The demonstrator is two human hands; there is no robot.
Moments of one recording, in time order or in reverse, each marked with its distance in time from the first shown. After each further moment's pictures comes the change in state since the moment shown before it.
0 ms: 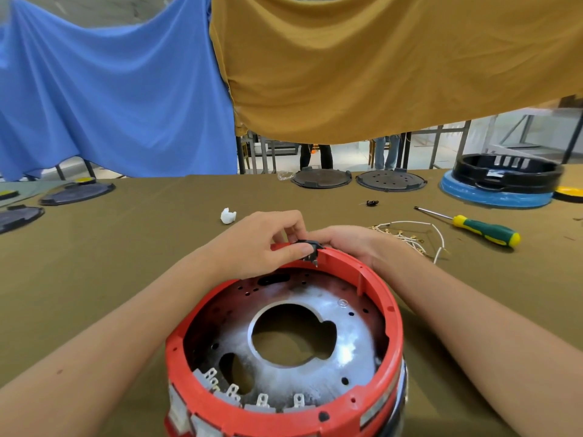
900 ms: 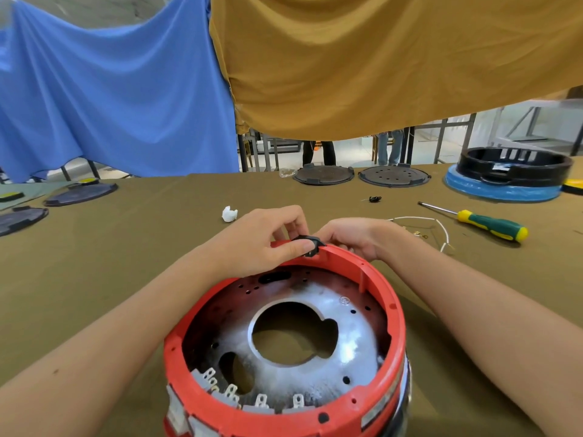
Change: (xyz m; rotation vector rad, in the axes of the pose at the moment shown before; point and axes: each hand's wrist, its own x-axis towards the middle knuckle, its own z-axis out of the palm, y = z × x) left_hand 0.001 -0.002 0.000 -0.028 -0.006 0.027; right_hand 0.000 -0.011 -0.010 -0.257 -0.010 0.102
